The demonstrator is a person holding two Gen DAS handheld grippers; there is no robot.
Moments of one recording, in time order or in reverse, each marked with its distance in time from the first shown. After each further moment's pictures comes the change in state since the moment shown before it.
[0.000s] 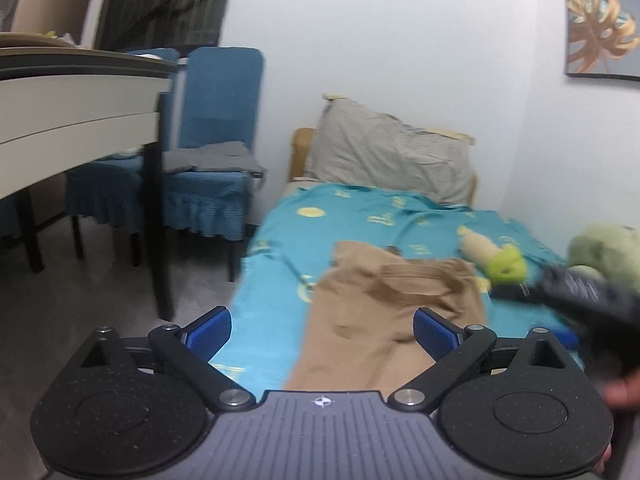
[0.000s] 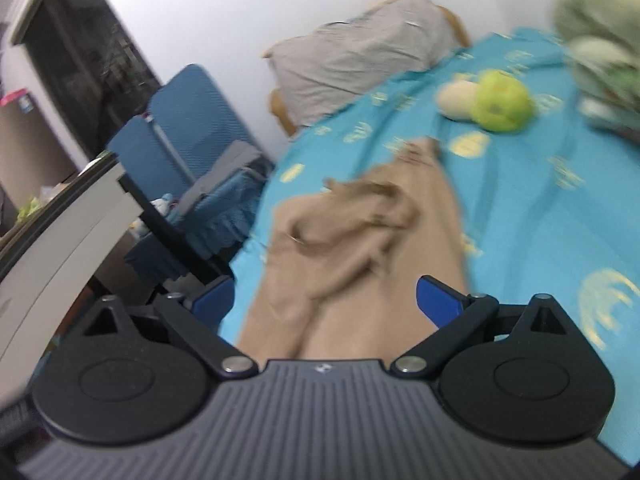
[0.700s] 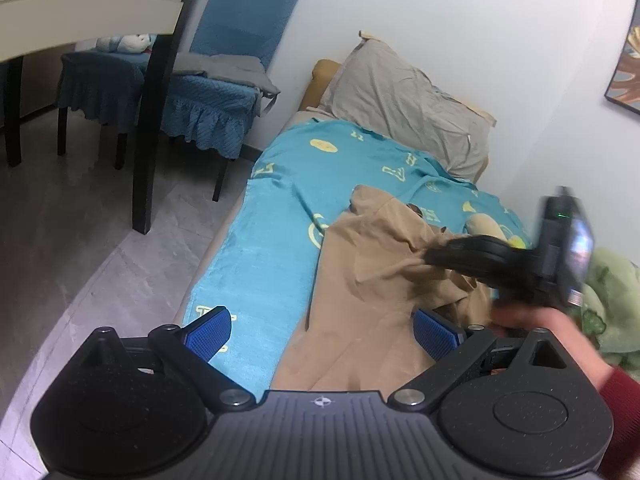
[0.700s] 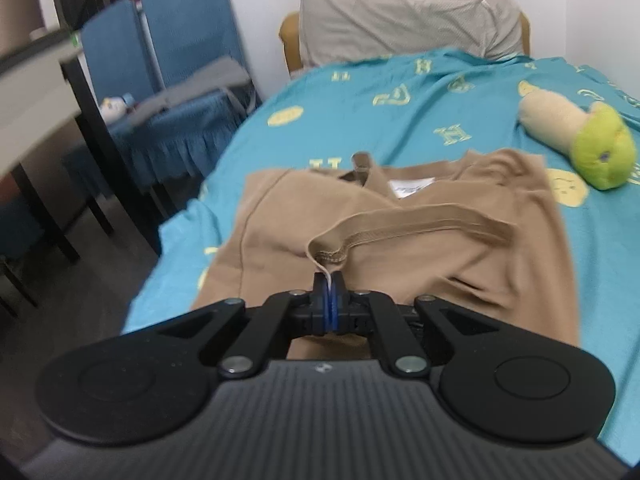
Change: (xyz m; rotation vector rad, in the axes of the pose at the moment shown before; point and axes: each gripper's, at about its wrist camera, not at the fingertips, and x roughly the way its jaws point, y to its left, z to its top) left arm 0.063 0.056 -0.007 -0.202 0.200 -0.108; right arm 0.149 0.031 0.019 -0.276 0.137 -0.144
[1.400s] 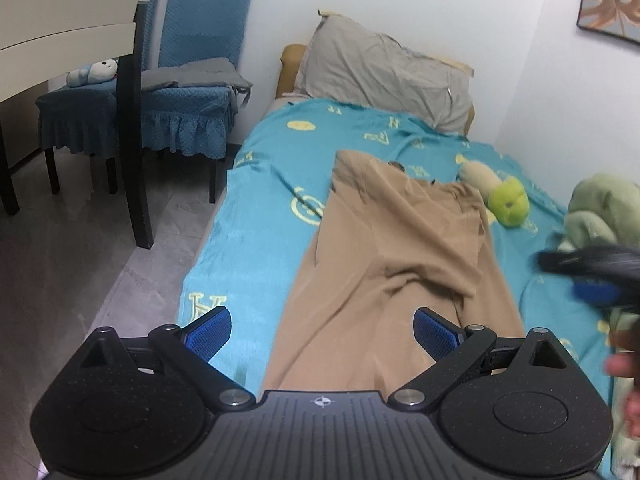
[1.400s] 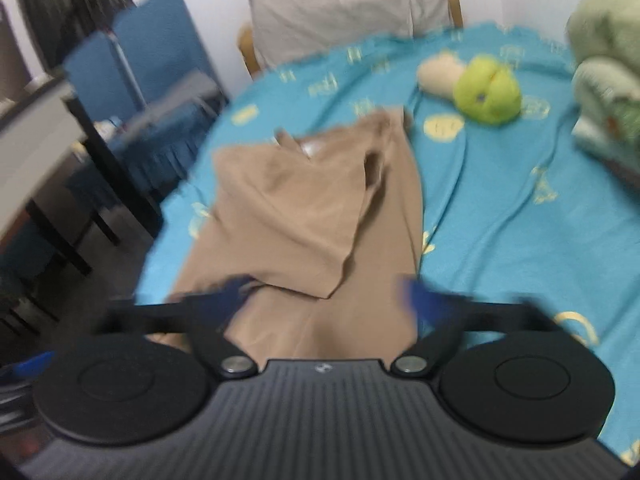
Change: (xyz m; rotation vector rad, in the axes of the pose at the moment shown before) left arm 0.010 -0.038 -0.029 0.189 0.060 0.046; right arm -0.154 -0.055 -0.052 0.117 0.002 -0.012
